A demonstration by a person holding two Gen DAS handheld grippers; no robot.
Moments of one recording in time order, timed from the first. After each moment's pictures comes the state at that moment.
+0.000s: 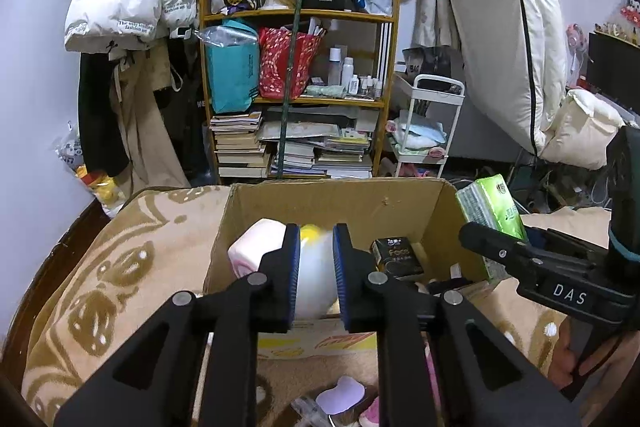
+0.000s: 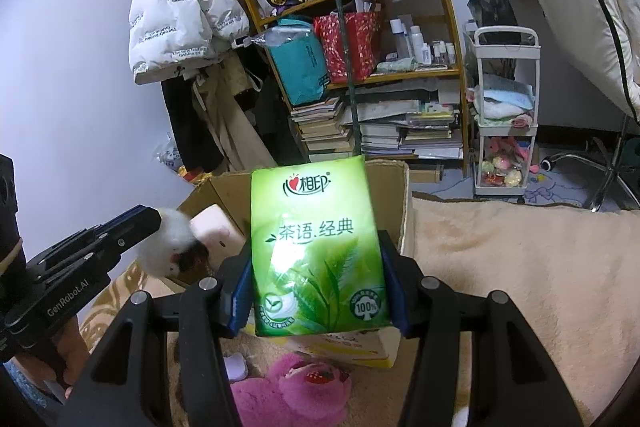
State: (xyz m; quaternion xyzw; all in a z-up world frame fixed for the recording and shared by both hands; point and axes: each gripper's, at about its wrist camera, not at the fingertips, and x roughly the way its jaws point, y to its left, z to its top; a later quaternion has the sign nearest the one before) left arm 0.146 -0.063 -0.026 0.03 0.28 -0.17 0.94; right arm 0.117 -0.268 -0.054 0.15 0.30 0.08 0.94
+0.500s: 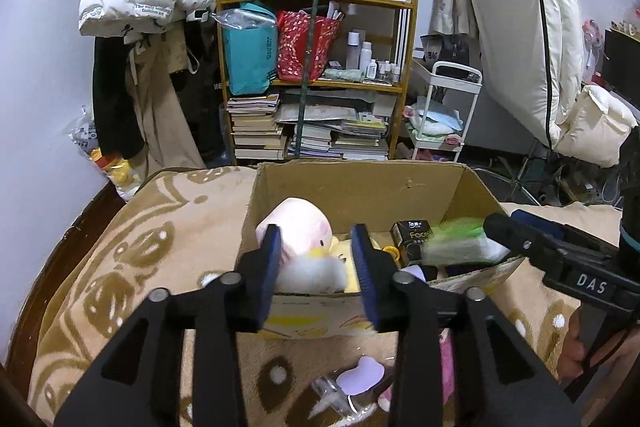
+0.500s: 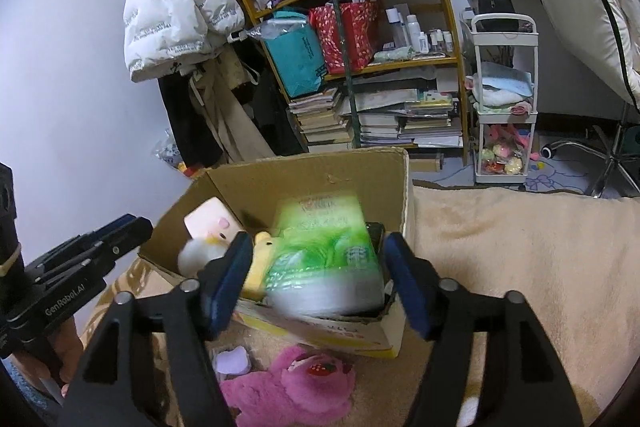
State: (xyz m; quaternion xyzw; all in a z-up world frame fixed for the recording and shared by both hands) left arm 0.145 -0.046 -0.026 0.03 0.31 -0.14 0.94; right arm 0.119 -0.269 -0.057 0.16 0.31 0.08 0.93
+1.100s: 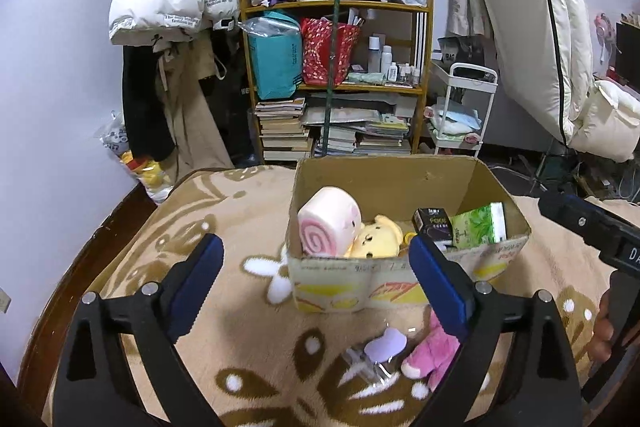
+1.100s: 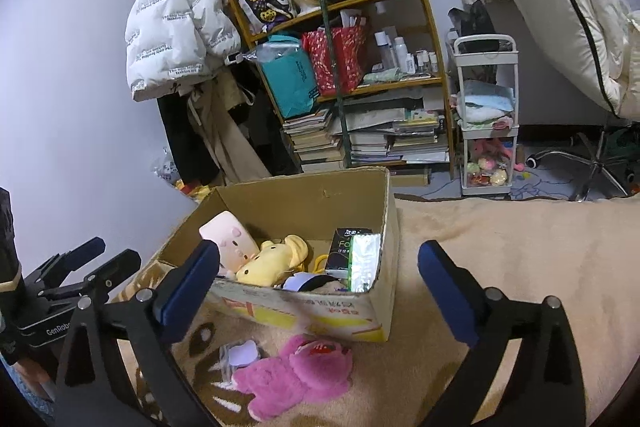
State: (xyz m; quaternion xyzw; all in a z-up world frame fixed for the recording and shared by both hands) left arm 0.108 -0.025 -0.008 0.05 0.31 -0.10 0.95; right arm 0.076 -0.274 -0.030 0.16 0.29 0.05 0.94
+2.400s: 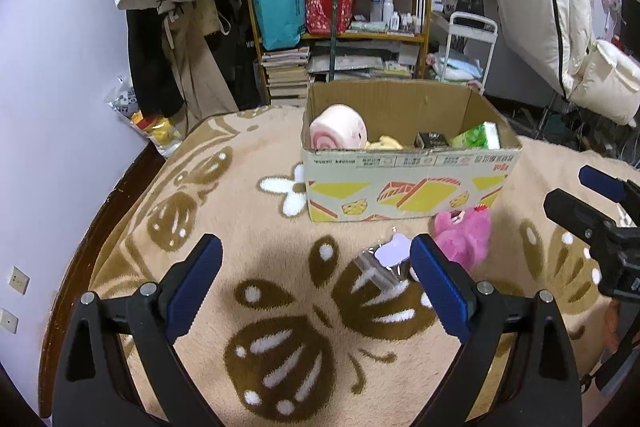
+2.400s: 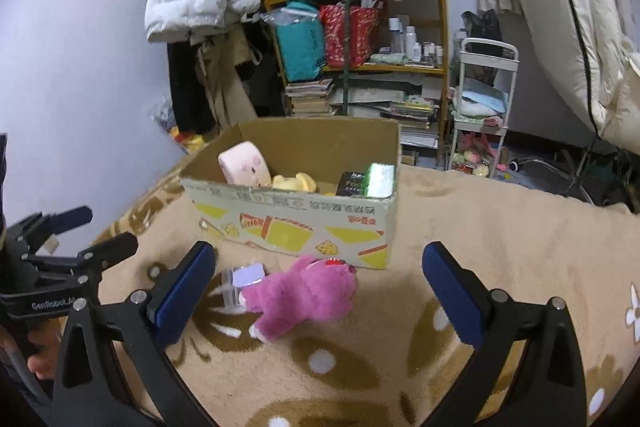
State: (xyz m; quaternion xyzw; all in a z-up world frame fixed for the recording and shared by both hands) left arm 0.061 -0.010 -0.025 0.08 0.39 -0.09 0.91; right arm 0.019 -0.232 -0.029 0.07 0.34 0.05 0.94
